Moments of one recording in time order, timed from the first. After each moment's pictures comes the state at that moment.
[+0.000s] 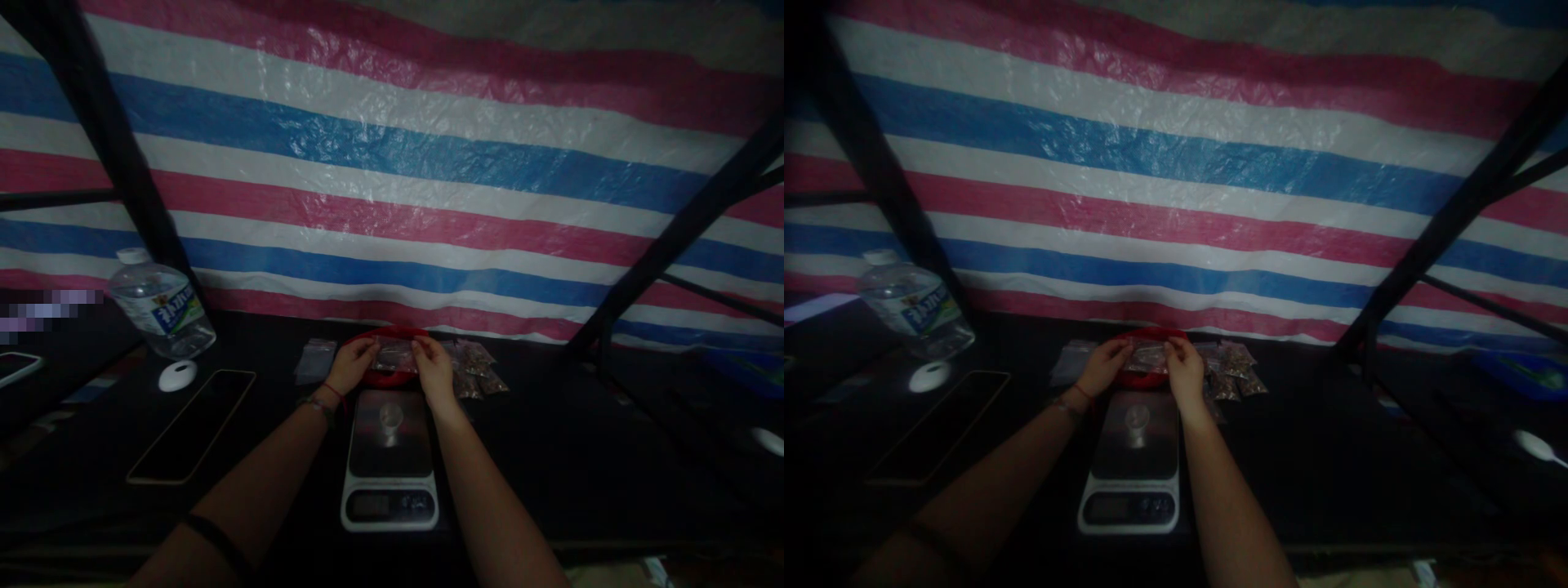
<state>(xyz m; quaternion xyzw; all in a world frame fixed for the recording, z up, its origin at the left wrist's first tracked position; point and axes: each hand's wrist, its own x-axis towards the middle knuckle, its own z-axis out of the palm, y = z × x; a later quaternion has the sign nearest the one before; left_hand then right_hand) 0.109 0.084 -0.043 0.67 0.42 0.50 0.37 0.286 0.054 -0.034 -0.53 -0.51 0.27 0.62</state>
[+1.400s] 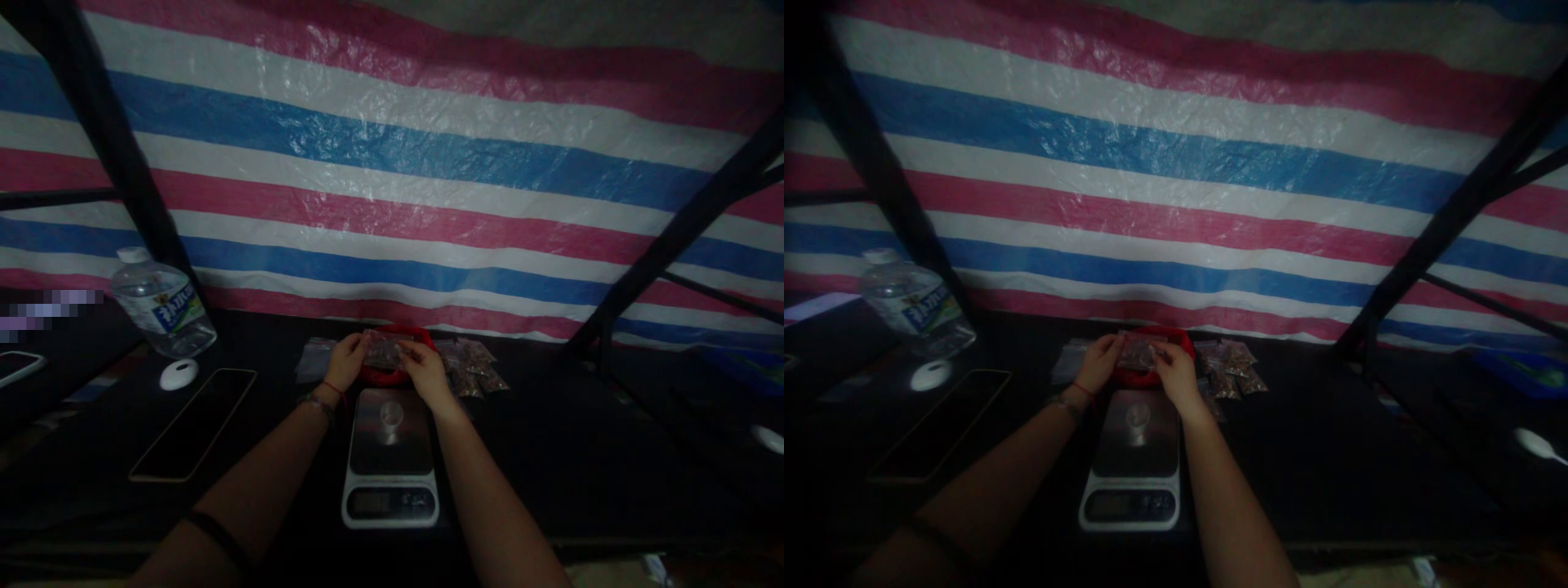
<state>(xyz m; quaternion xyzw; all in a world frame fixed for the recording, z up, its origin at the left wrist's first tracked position) 0.104 0.089 -0.044 0.63 0.46 0.53 0.33 0.283 0.056 -0.040 -0.49 -0.62 0.28 0.54</state>
